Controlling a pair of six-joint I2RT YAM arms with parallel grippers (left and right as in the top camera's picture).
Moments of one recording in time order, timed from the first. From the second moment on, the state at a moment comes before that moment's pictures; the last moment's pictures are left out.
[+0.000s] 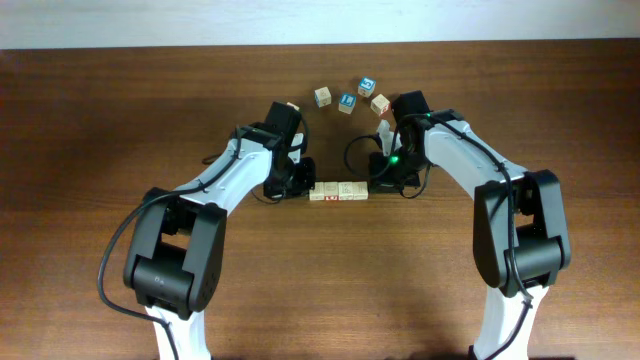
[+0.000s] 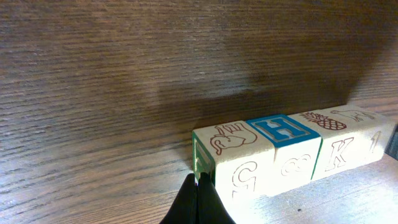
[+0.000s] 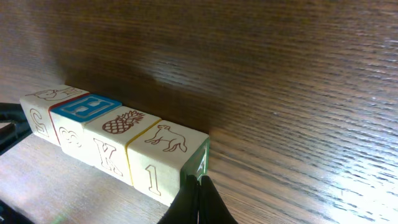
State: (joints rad) left arm -0.37 2.04 1.40 -0.73 0.30 -0.41; right arm 0.24 2.10 1.48 -0.87 -0.46 0.17
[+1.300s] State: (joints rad) left arm -0.37 2.04 1.40 -0.72 0.28 -0.41; right arm 0.23 2.13 1.48 -0.86 -0.50 0.24
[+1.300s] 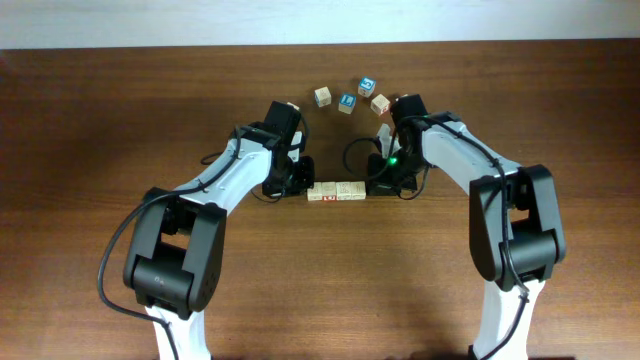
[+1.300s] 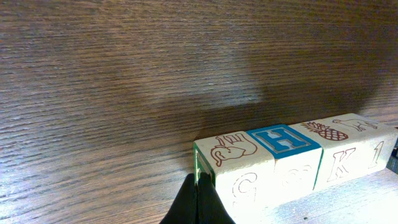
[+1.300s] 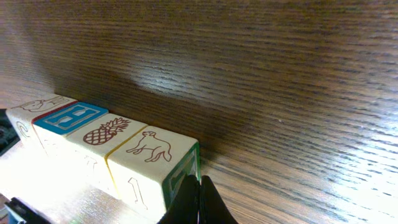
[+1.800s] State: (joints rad) left arm -0.36 2.04 1.40 -0.72 0.27 -0.41; right arm 0.20 2.13 1.48 -0.86 -0.62 0.21
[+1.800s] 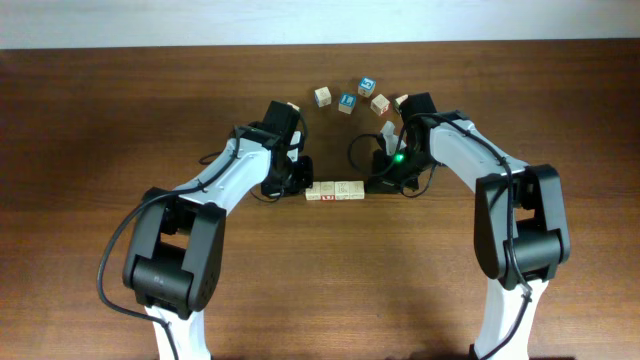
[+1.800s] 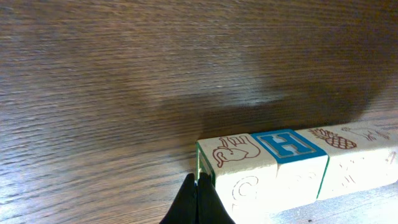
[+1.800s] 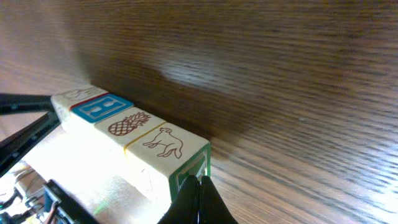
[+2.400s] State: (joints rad) left arm -0.35 2.04 1.40 -0.73 0.19 -0.41; right arm 0.22 2.08 1.49 -0.86 -0.78 0.18
